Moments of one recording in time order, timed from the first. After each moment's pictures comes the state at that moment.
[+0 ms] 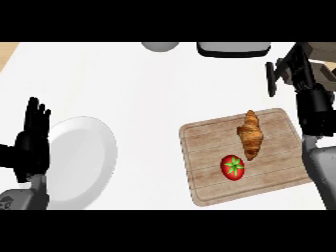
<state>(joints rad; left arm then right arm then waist) -0.08 0.27 -0.02 -1.39 0.28 0.41 -0.15 -0.37 -0.37 0.08 -1.35 -0.09 -0.25 -0.19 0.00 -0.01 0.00</state>
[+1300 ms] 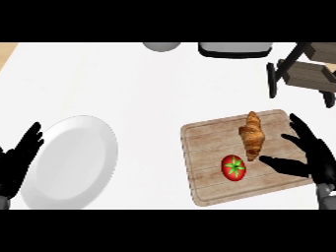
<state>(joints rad) 0.03 0.50 -0.08 -1.31 0.29 0.10 0.07 -0.06 -0.43 0.13 -1.26 -0.13 -0.22 0.04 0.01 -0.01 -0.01</state>
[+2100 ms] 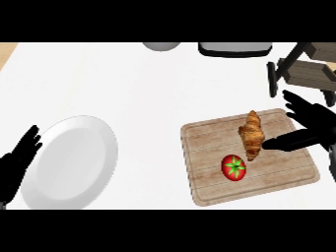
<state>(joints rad) 0.07 0.48 -0.03 -1.36 0.25 0.06 0.09 -0.28 -0.54 0.13 -1.43 -0.18 0.04 0.67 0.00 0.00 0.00</state>
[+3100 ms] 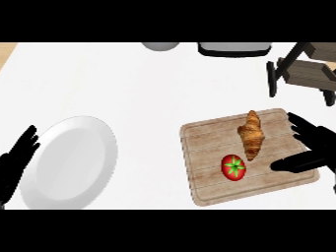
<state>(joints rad) 0.06 0.40 0.09 -1.36 0.15 -0.03 0.12 -0.13 -0.44 -0.01 -1.45 -0.09 0.21 0.68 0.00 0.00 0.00</state>
